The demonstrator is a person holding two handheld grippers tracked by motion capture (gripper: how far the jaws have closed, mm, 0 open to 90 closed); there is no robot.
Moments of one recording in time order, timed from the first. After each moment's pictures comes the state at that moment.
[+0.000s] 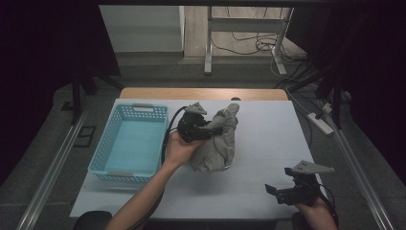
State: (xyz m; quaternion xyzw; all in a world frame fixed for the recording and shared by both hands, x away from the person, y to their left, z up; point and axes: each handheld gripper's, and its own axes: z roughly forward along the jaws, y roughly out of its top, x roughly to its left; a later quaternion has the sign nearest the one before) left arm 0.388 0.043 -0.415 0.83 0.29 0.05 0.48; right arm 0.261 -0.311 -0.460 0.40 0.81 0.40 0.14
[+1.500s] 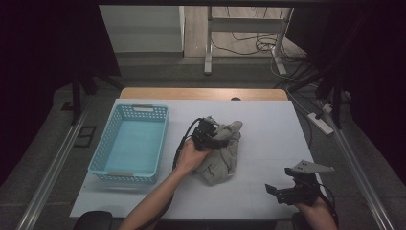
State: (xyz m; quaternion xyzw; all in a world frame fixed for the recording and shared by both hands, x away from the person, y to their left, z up) left arm 0.423 0.006 -0.492 0.86 0.33 0.02 0.39; right arm 0.262 -0.312 -0.460 0.40 0.81 0.40 0.14
